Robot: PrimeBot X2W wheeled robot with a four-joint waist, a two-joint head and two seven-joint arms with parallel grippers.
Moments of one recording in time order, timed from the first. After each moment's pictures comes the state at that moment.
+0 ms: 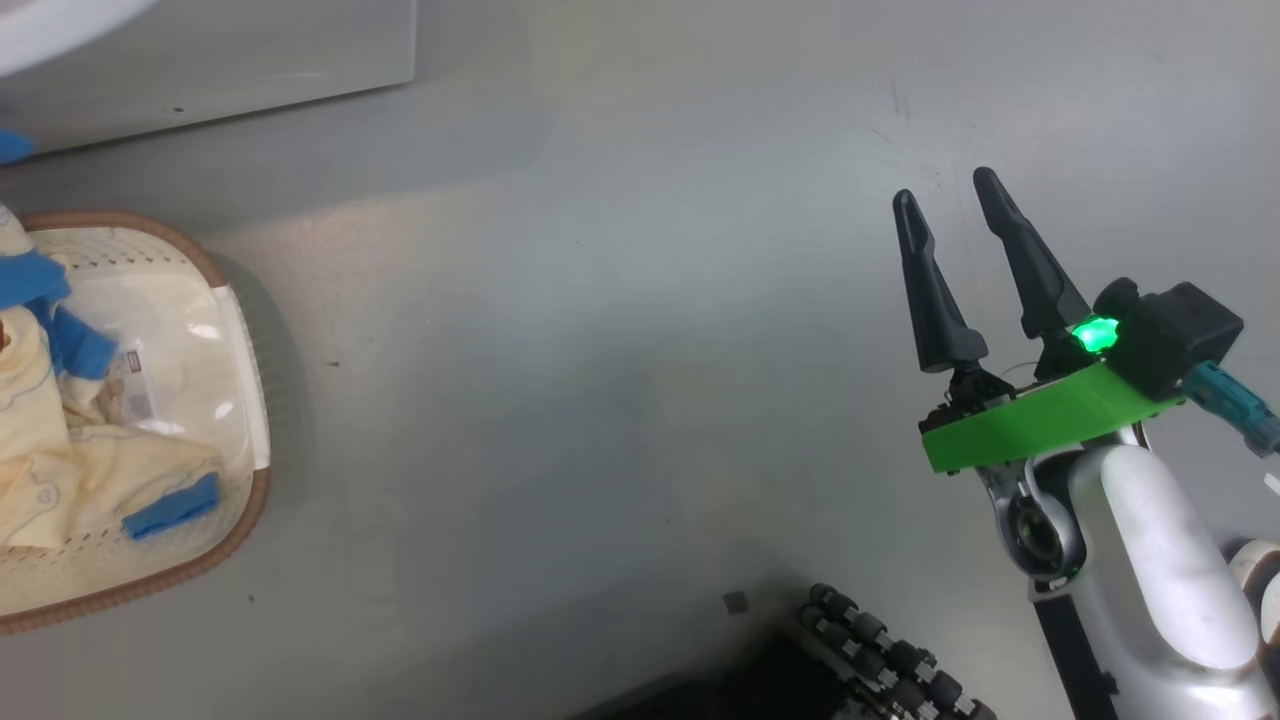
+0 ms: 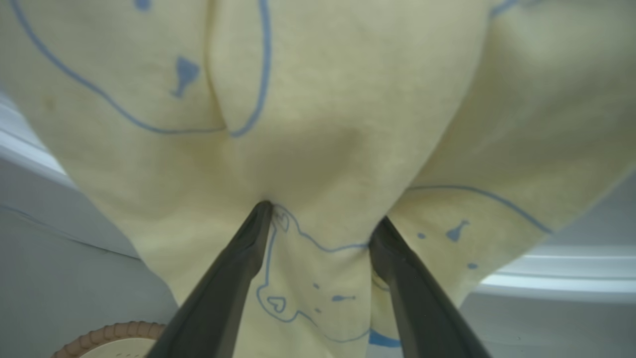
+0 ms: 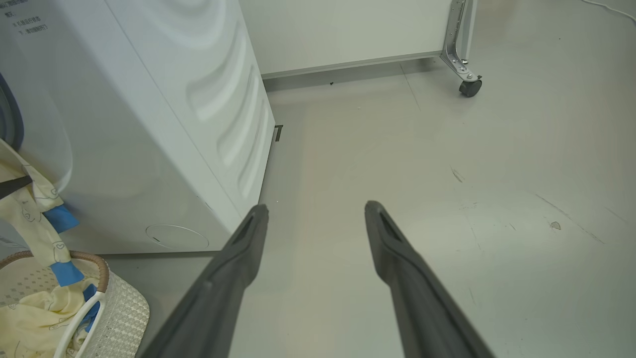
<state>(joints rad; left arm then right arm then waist) -1.04 0.44 -0.03 1.08 -0.52 -0.12 -0.25 -0.35 -0.05 0.17 0.11 0.30 0.13 -0.25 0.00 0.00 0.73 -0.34</state>
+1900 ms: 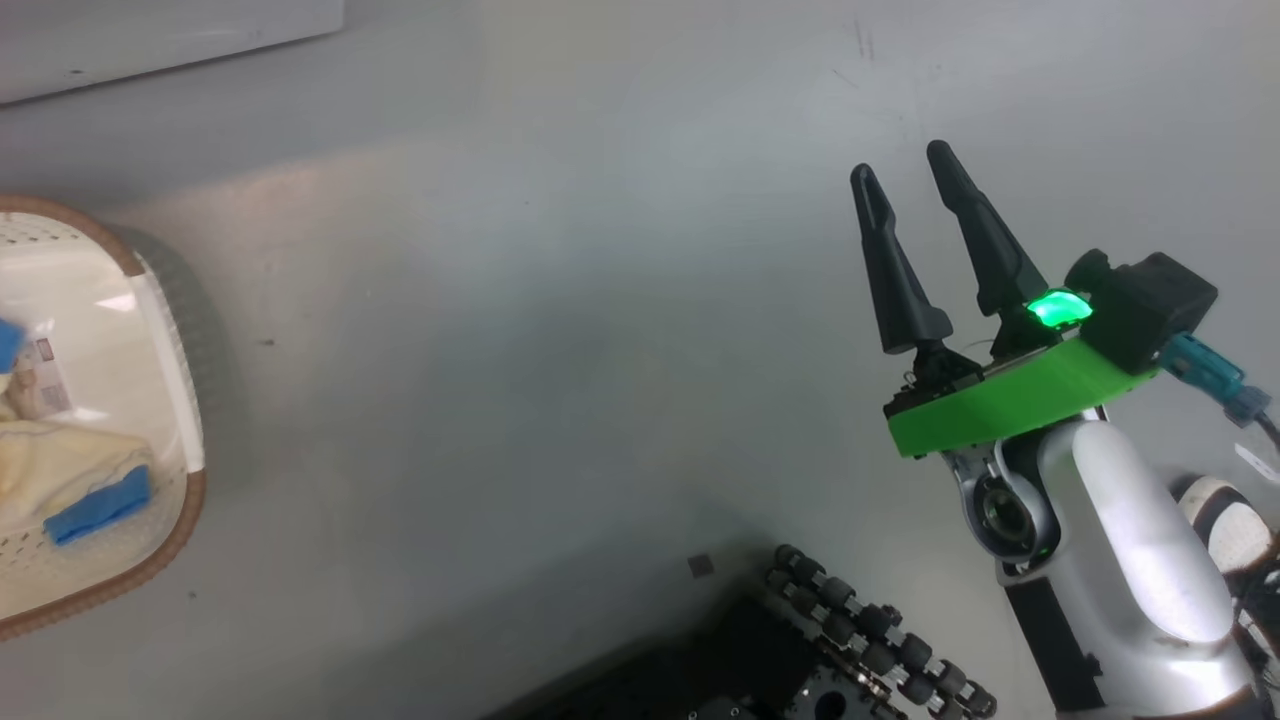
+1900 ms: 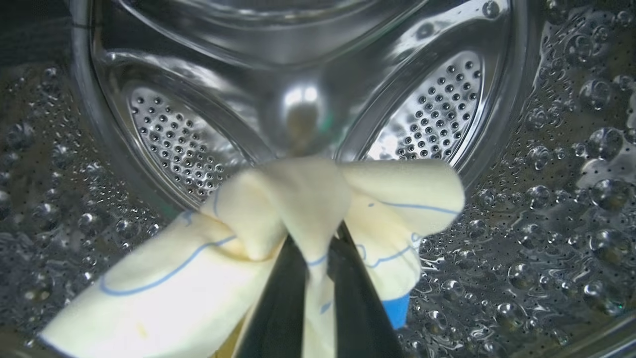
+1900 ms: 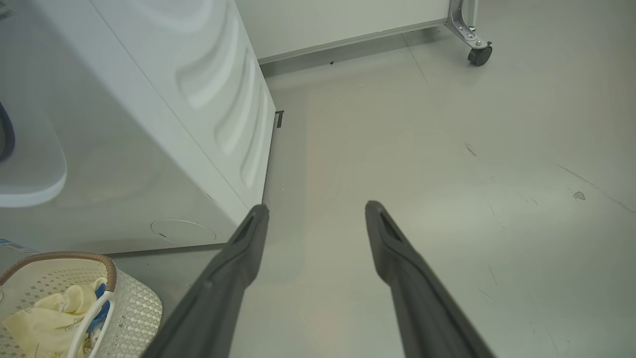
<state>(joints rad) -1.51 0.79 -0.19 0.55 -0.52 -0.13 0.13 -0.40 -0.05 0.25 0.11 0.41 0.13 -0.25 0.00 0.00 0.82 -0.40</state>
